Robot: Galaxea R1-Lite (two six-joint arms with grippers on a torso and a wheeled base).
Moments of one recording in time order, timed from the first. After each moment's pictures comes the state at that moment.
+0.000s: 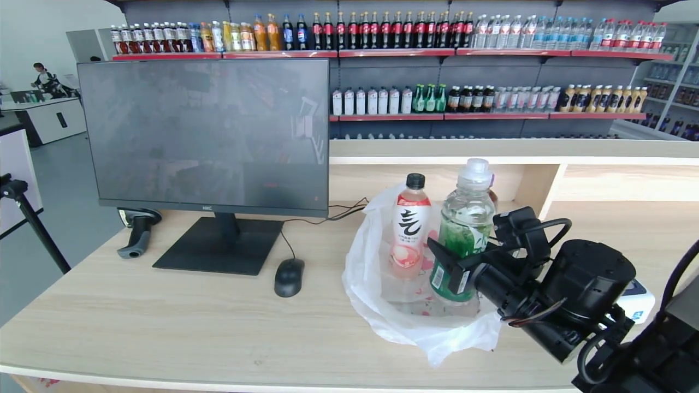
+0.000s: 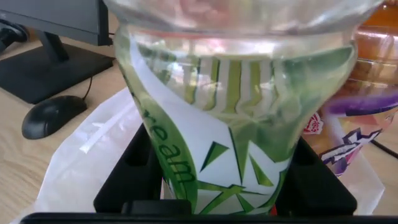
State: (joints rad) left arm 0.00 0.00 0.00 0.00 0.00 0.00; right arm 0.53 1.94 -0.40 -1.57 -0.12 -0.01
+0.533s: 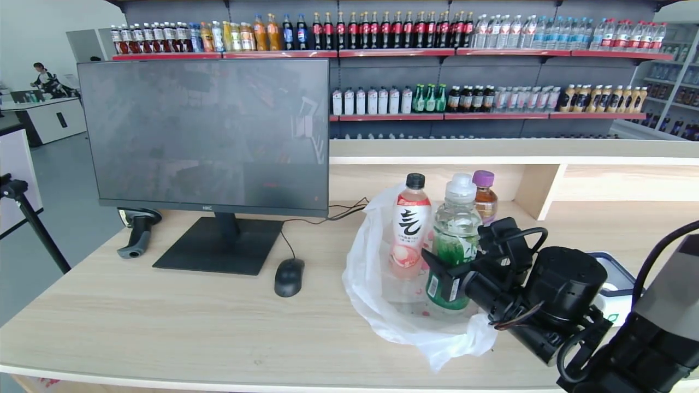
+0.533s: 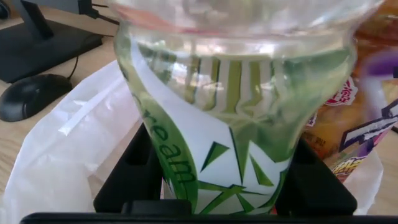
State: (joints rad) left arm 0.00 0.00 0.00 0.00 0.00 0.00; right arm 0.53 2.01 -0.41 -1.57 -0.12 -0.02
